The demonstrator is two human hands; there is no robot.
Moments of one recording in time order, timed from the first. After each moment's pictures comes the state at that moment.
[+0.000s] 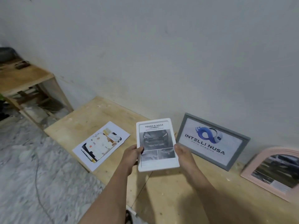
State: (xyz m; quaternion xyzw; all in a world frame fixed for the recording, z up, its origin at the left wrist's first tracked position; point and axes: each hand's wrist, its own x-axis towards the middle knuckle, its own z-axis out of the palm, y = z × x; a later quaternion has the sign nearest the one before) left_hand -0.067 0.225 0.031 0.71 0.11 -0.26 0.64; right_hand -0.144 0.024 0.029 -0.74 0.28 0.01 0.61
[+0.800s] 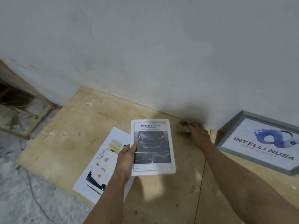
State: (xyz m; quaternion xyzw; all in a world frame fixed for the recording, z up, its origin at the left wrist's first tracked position) left_hand 0.173 0.316 -0.064 0.68 0.18 -0.33 0.63; right_hand 0.124 0.015 -0.117 -0.95 0.26 0.13 0.13
